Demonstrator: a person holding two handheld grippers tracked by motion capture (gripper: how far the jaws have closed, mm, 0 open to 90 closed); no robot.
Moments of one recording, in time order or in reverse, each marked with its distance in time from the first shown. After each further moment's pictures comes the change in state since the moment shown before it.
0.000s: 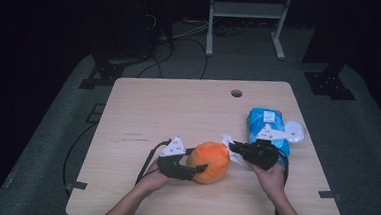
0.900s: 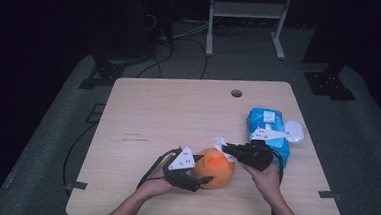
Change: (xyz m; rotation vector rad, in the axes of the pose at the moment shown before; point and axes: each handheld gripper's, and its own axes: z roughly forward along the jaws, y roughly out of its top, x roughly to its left) left arm -0.029 0.003 0.007 0.054 -0.049 0.220; right arm 0.017 0.009 0.008 -0.006 0.105 0.009
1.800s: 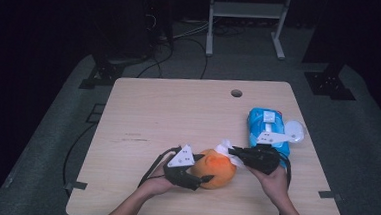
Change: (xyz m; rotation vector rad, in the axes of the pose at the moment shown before) left arm 0.007 -0.002 0.002 -0.031 -0.021 -0.057; right arm -0.005 -0.009 -0.019 0.045 -0.062 -0.022
